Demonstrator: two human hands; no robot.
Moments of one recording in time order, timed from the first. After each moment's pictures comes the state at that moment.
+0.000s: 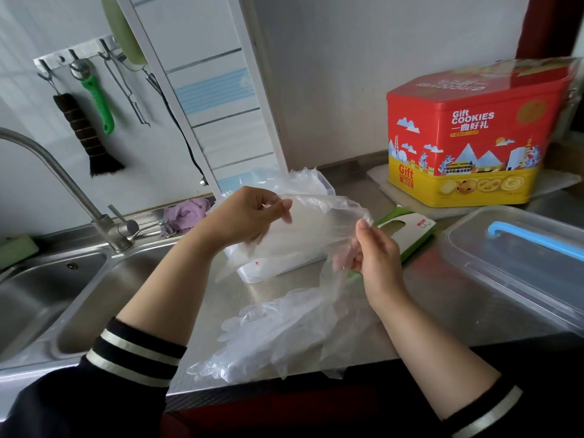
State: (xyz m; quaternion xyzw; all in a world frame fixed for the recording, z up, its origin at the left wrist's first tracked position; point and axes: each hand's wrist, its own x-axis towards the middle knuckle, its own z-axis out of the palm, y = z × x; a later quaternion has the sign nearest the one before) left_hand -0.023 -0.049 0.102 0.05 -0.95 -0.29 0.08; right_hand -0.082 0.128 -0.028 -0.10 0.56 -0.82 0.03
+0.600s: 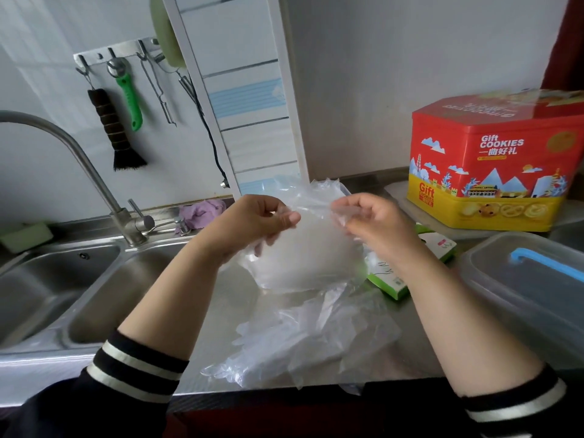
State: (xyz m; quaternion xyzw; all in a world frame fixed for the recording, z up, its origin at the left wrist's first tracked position) left_hand 0.001 -0.072 0.104 0.07 -0.89 -0.45 0.08; right_hand -0.083 0.122 0.060 -0.27 0.68 -0.68 0.07
